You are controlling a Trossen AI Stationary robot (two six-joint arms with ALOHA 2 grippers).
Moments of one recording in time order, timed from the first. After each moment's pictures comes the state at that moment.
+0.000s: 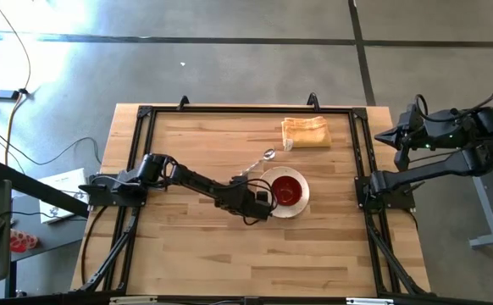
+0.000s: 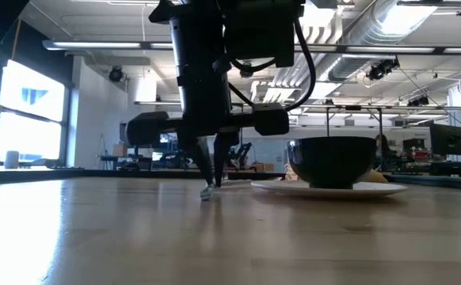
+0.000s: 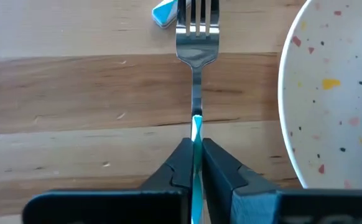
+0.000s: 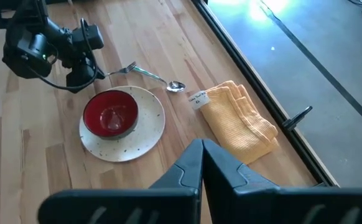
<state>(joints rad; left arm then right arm) -0.10 2.21 1.63 -0.95 -0.48 -1.74 0.07 0.69 1.50 -1.57 0.37 0.27</state>
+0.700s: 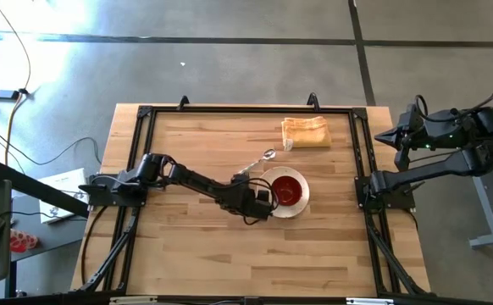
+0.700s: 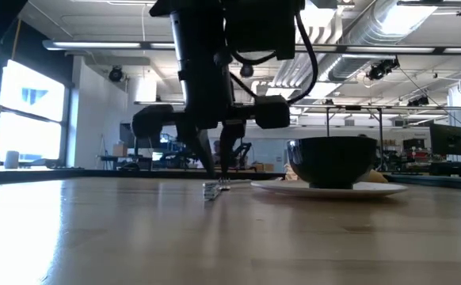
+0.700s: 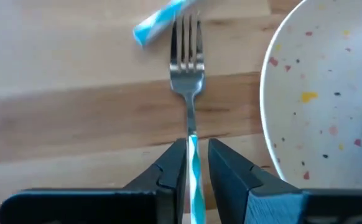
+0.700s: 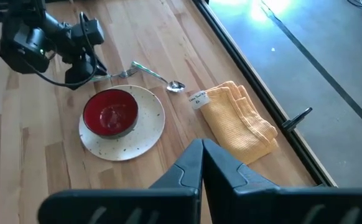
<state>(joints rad) -0.11 2.20 1.64 -0.97 -0.54 -1.67 0.07 0.69 1.50 -1.57 0.36 0.26</state>
